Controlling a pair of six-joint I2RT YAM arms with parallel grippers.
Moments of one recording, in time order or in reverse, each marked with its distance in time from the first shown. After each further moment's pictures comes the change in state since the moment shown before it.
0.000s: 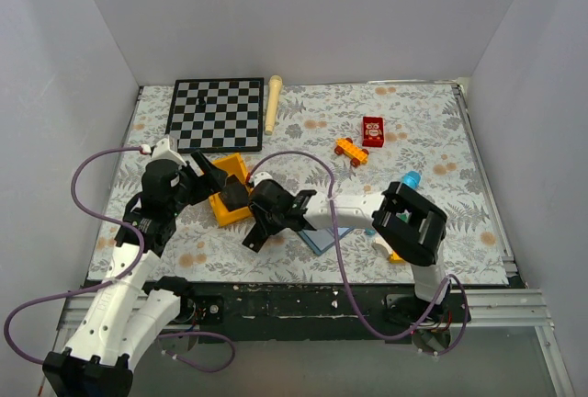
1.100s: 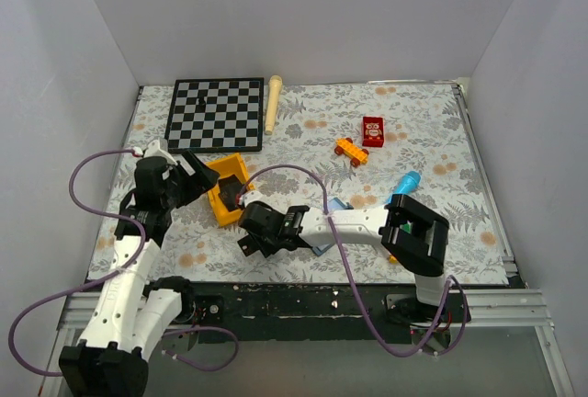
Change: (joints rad) left arm 0.129 0.042 -0.027 -0.005 0.115 -0.002; right arm 0.160 -0.084 -0.026 -0.168 0.116 0.027
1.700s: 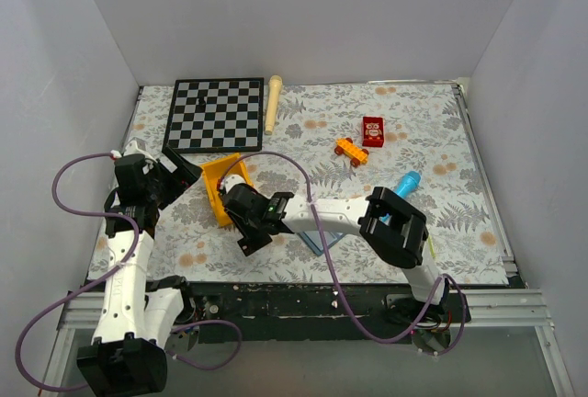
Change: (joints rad) left arm 0.250 0.043 0.044 -0.051 0.108 0.013; right arm -0.049 0.161 0.224 0.060 -0.020 -0.125
